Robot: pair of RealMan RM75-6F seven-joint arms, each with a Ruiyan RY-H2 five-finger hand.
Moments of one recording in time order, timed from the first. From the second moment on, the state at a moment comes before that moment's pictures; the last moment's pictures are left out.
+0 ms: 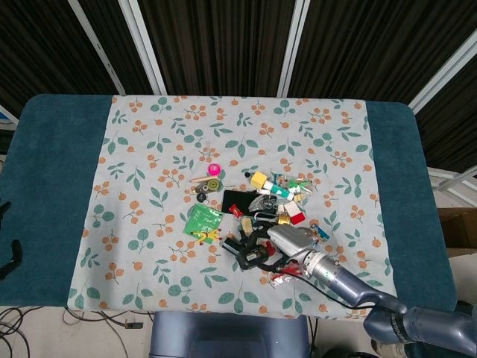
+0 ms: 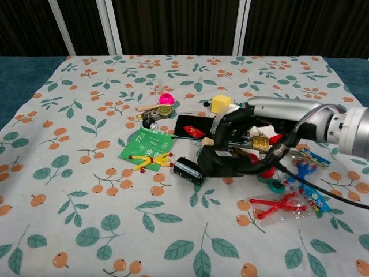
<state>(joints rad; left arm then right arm) -0.03 -1.08 -0.10 -1.71 1.40 1.53 -0.01 0.74 -1.41 0.04 -1.55 -1.58 0.88 0.56</state>
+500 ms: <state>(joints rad) -0.03 -1.08 -0.10 -1.71 1.39 1.53 0.00 0.77 -1.22 0.04 -1.47 -1.70 1.05 1.57</state>
